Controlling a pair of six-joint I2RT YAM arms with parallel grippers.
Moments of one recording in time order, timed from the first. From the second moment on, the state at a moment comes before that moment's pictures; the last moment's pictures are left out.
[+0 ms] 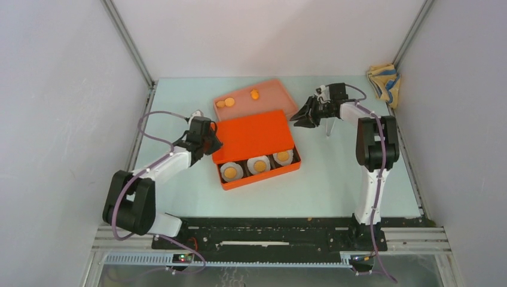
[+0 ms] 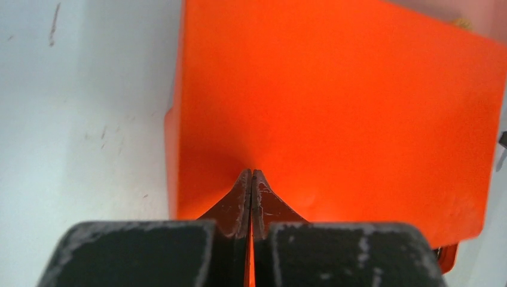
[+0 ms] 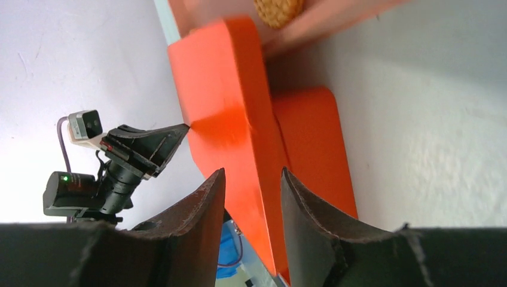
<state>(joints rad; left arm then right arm) -0.32 1.38 0.79 -0.19 -0.10 -0.75 0.08 2.10 1.48 -0.34 -0.91 0.68</state>
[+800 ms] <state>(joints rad) -0.33 1.49 0.81 -0.03 -0.07 -0.76 0.19 2.33 1.58 0.12 -1.12 0.98</state>
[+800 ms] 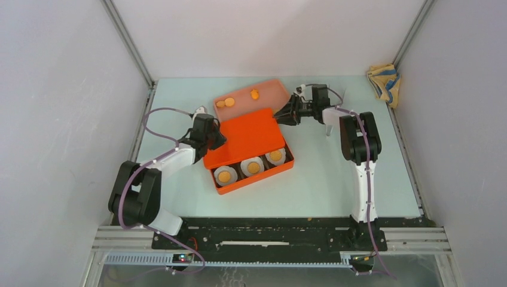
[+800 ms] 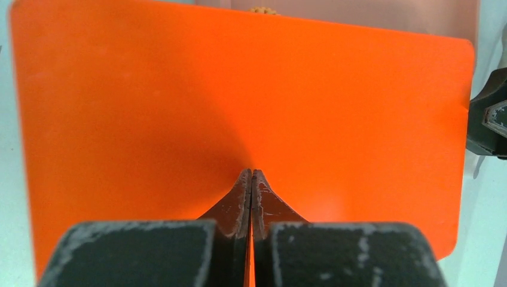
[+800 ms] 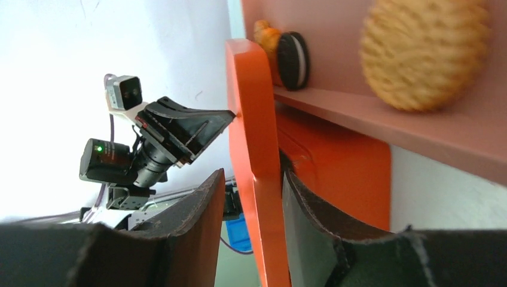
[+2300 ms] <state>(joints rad) -0.34 1.37 0.79 -0.11 0.02 -0.74 0.46 2.28 1.72 -0.48 -1.00 0.57</state>
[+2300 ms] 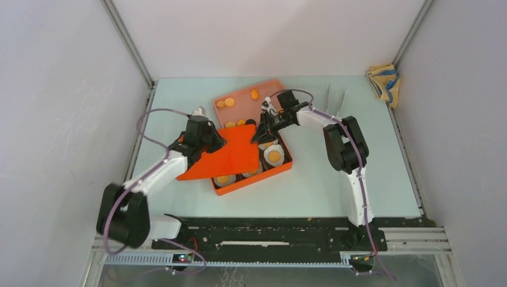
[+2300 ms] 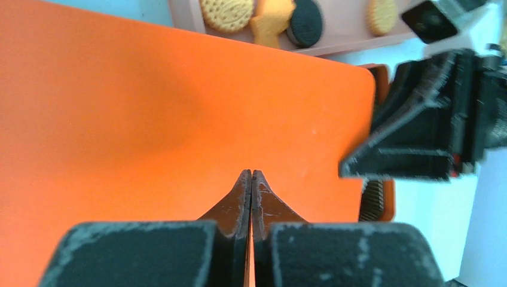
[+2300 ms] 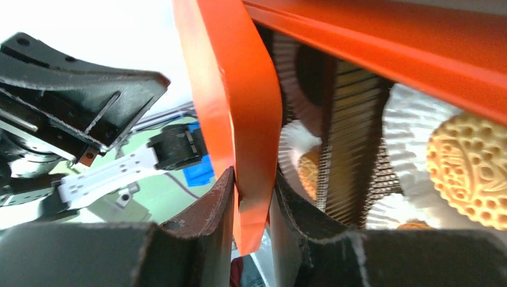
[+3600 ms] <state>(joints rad) -0.49 0.78 0.74 -0.52 -0.18 -0.69 0.15 2.27 1.70 -1.51 -1.56 -0.52</state>
